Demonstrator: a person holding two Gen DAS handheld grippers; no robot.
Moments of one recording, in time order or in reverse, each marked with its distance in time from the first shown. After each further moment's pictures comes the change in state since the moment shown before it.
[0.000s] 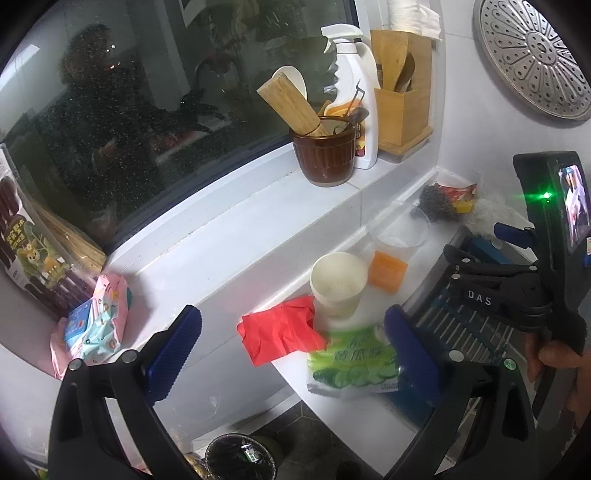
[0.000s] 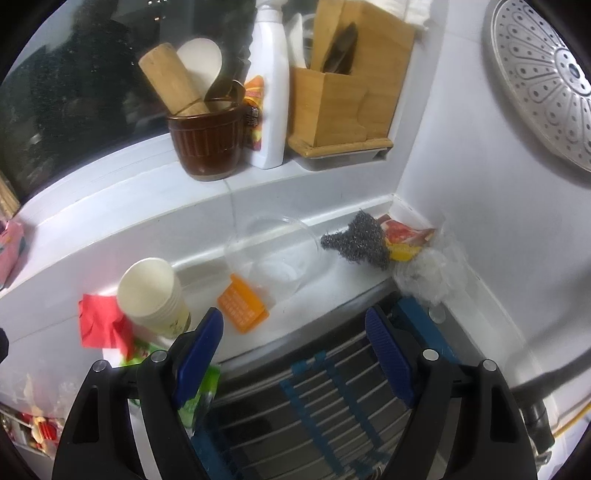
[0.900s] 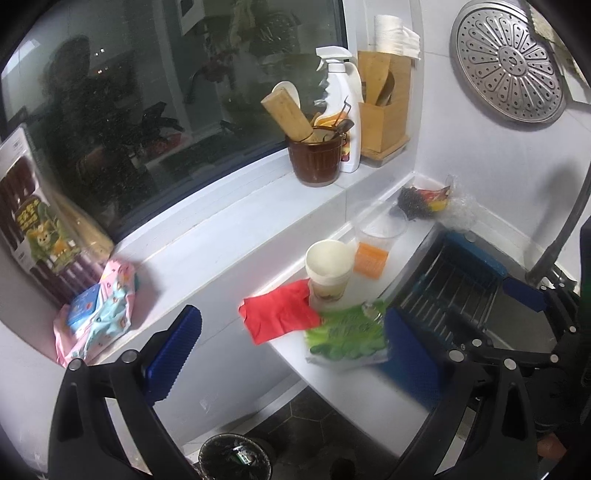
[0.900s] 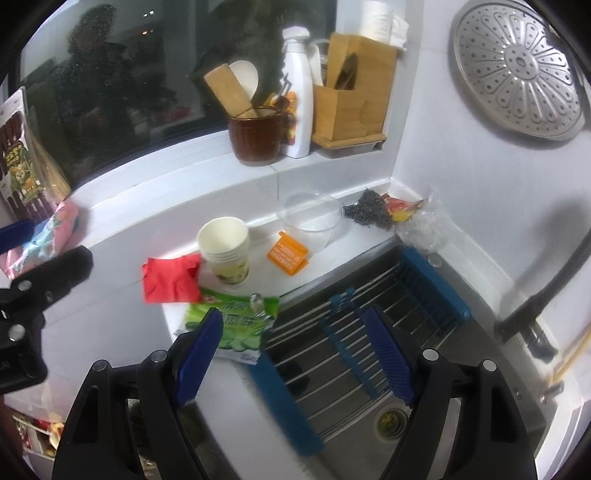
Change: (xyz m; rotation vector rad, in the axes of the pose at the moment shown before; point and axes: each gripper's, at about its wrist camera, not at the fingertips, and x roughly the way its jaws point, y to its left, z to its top) left arm -0.046 0.023 -0.035 0.014 -0.052 -0.080; right arm -0.103 0.047 -0.070 0.050 -0.022 0.006
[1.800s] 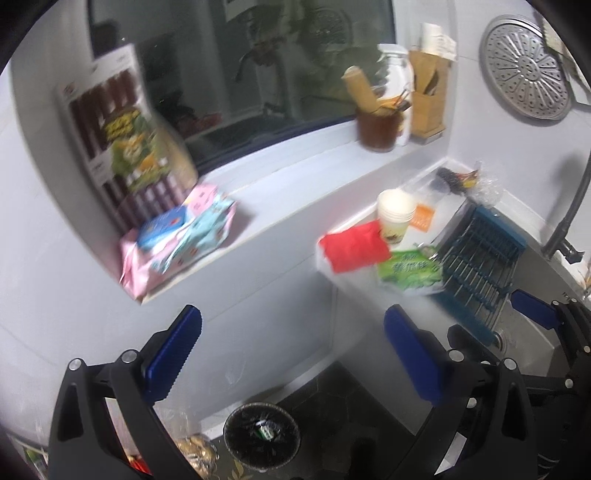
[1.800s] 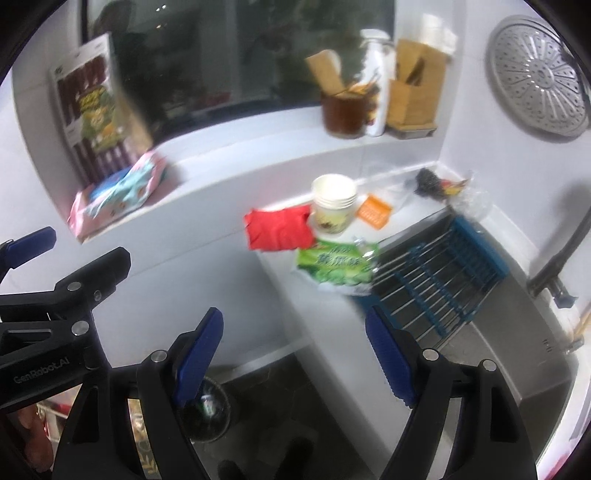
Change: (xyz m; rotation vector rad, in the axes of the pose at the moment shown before) left arm -0.057 0.100 -0.095 -0.053 0.017 0.054; right arm -0.069 0.130 -0.064 0.009 0.024 0.068
